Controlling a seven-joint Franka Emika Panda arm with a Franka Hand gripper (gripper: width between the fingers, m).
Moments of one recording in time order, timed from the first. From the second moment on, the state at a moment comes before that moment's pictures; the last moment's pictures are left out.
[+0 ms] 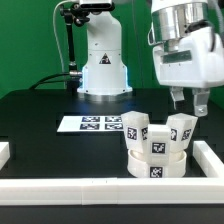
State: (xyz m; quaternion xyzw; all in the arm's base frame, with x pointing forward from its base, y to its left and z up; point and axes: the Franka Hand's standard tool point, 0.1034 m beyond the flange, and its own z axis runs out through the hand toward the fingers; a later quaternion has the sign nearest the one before) arm 0.573 0.112 0.098 -0.78 0.61 -0.03 0.10
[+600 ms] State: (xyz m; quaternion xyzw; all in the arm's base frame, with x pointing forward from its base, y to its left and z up) arm 0.574 0.109 0.098 -0.89 0.45 -0.05 0.09
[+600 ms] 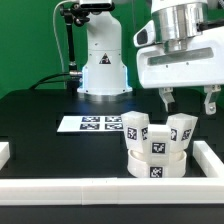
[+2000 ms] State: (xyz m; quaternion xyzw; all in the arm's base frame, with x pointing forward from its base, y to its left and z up) arm 0.571 0.091 0.097 -0.98 -0.16 -0.12 0.00
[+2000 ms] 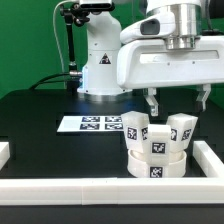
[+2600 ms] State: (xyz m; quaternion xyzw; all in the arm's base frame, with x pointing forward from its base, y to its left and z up) arm 0.565 0.094 0.086 -0.98 -0.18 -0.12 -0.01
